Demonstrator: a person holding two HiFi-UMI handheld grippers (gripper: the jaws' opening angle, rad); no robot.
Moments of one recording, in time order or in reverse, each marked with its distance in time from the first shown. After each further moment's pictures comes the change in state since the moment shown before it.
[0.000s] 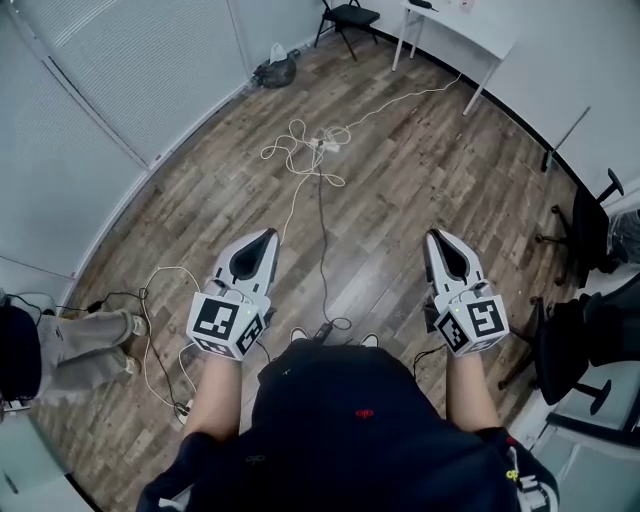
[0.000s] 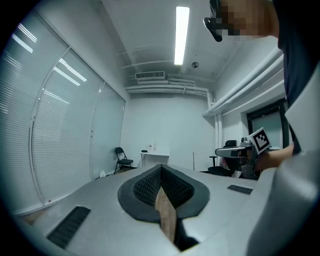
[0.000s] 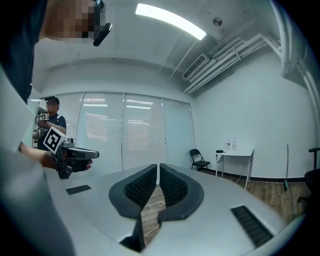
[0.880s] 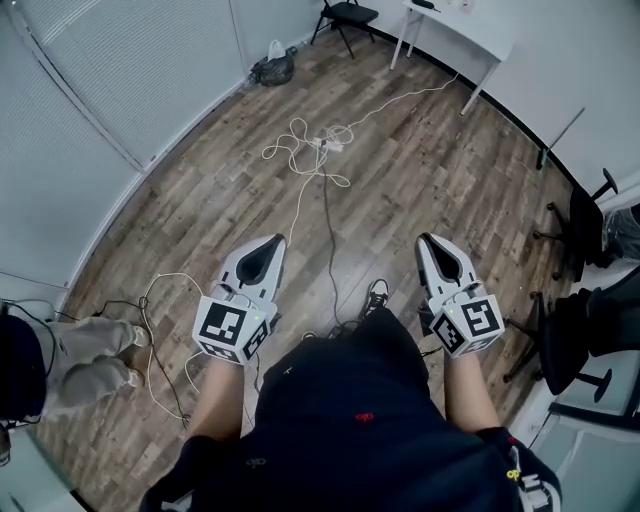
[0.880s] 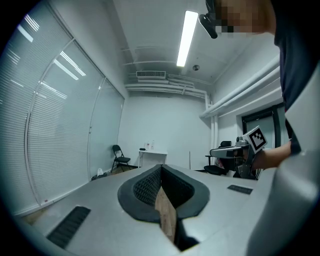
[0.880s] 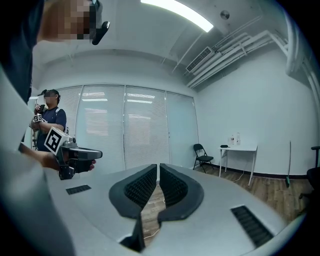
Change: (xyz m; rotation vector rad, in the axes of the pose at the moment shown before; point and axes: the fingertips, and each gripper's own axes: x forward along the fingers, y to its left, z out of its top) left arm -0.030 0.103 -0.028 -0.015 0.011 -0.073; right arm 0.084 0.099 -0.027 -0.002 0.067 -0.003
